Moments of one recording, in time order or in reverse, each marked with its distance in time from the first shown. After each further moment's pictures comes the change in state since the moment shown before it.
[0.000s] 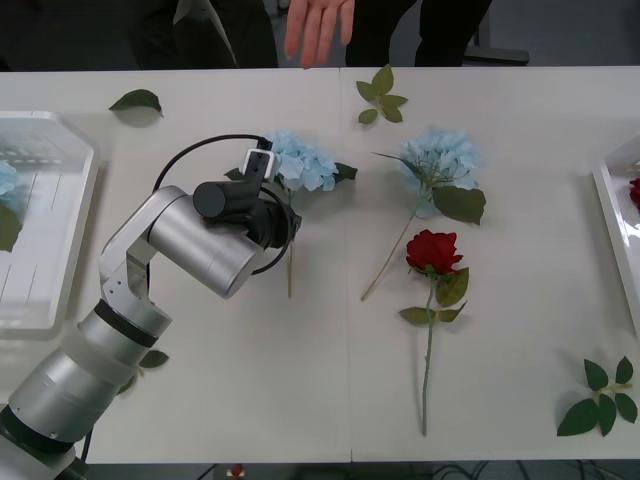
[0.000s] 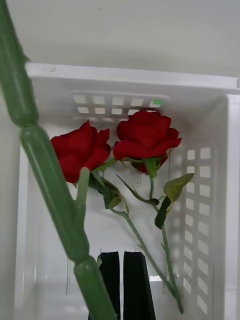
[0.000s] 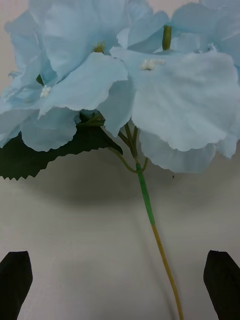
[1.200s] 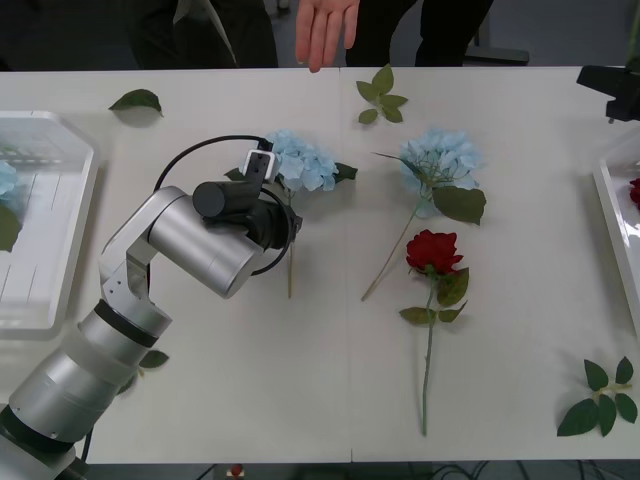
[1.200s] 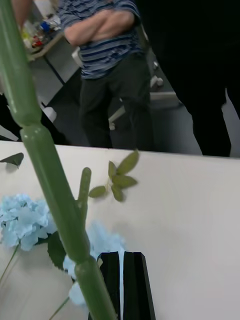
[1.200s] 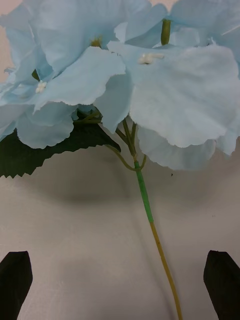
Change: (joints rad) right arm -0.087 0.481 -0.139 -0.320 -0.312 -0.148 0.226; left arm 0.000 0.000 0.000 0.002 0.009 0.000 -0.004
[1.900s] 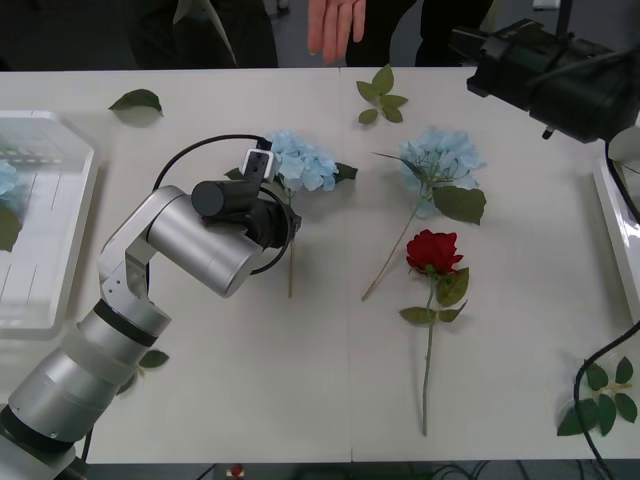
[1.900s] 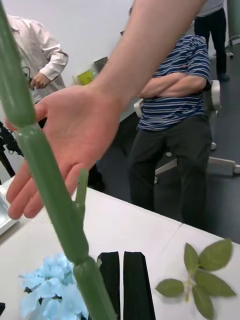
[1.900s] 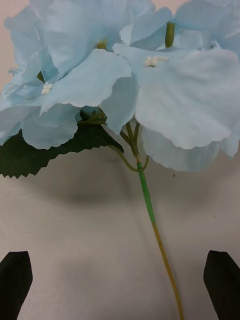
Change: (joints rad) right arm -0.149 0.399 -0.001 -0.055 0.164 -0.068 0.207; left arm 0.000 0.000 0.005 0.000 0.000 0.000 0.000
